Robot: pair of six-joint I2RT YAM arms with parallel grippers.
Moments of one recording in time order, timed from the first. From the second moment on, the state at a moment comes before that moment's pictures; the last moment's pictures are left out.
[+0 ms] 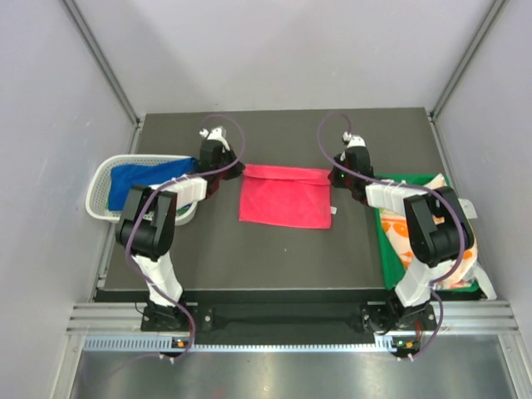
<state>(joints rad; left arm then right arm) -0.26 1.86 1.11 0.25 0.11 -0.53 0.31 1.76 0.99 0.19 0.02 0.34</state>
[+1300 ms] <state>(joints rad) -0.30 1.55 0.71 0.28 0.13 -0.54 0.45 1.42 0.58 0.30 0.14 0.42</state>
